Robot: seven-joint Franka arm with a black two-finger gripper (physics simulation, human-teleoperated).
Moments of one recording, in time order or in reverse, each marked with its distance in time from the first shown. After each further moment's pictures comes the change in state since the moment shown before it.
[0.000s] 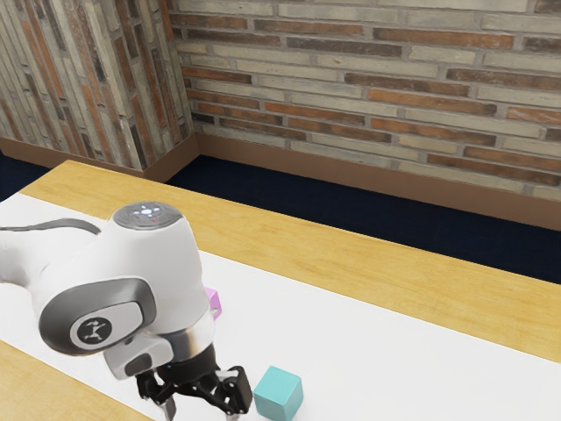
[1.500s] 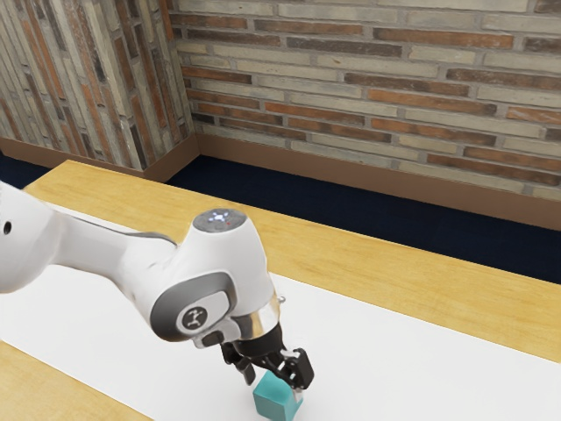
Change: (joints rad) arm 0.000 0.481 0.132 0.187 0.032 0.395 0.375
